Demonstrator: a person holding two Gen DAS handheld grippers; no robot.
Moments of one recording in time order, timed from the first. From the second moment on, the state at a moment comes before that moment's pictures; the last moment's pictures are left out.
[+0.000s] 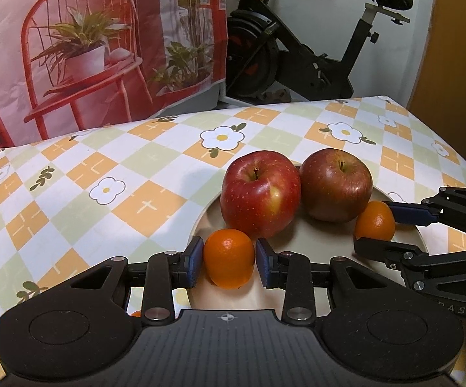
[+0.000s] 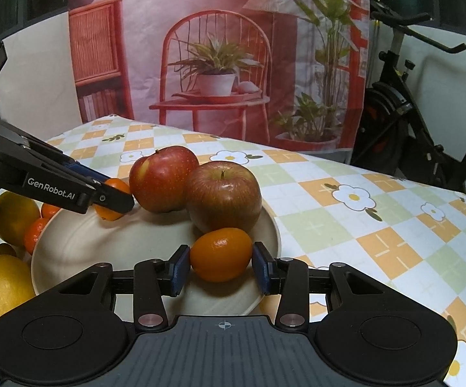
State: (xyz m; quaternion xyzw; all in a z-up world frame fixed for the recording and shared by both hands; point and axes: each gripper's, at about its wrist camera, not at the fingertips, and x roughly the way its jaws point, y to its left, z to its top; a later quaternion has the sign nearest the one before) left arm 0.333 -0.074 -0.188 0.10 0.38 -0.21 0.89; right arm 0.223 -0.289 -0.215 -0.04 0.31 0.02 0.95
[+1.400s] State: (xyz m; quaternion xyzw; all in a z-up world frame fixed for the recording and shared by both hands) left arm 0.184 0.051 -0.121 0.02 0.28 -0.13 0.95; right arm 0.102 -0.187 -0.180 0.08 0.26 0.03 0.96
